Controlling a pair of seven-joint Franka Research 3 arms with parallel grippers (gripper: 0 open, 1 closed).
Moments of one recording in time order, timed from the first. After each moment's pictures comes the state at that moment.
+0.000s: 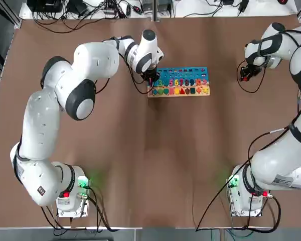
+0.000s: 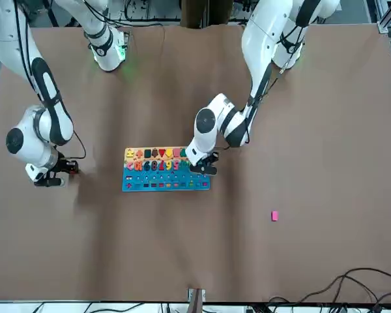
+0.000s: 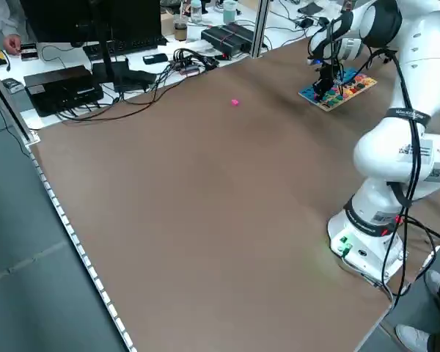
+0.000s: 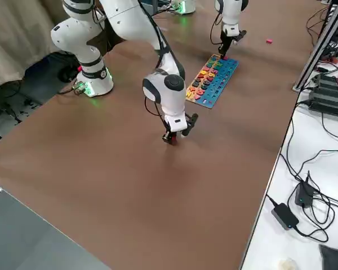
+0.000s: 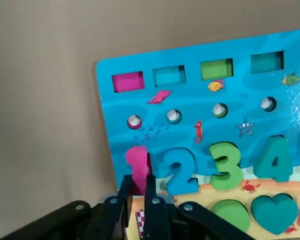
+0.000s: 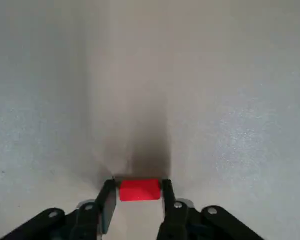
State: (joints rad) left arm -0.73 0.78 -0.04 -1.54 0.03 2.31 -0.66; right arm -0.12 0.47 -0.10 -2.14 0.06 2.55 -0.29
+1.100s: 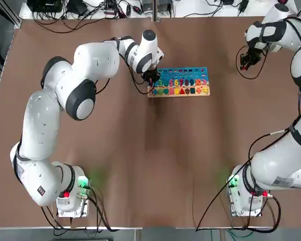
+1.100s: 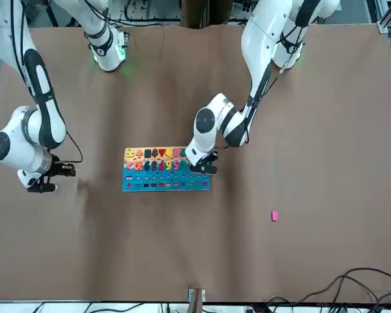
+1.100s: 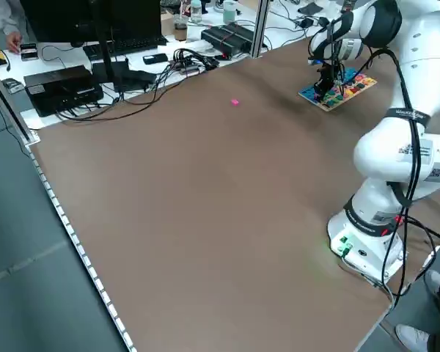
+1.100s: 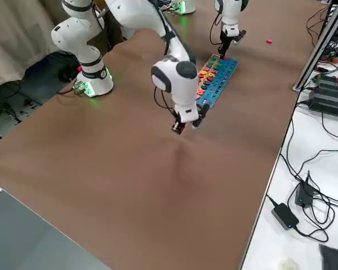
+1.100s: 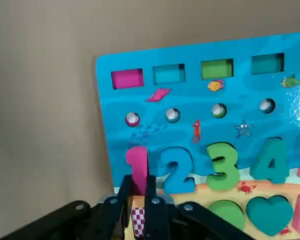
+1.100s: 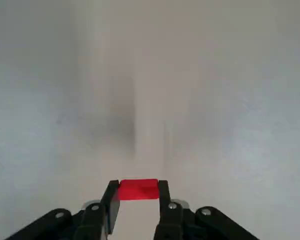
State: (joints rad) left arm -0.73 0.78 -0.05 -1.53 0.02 2.31 -0.69; right arm -0.07 0.41 -0.09 -2.02 0.09 2.35 -0.22
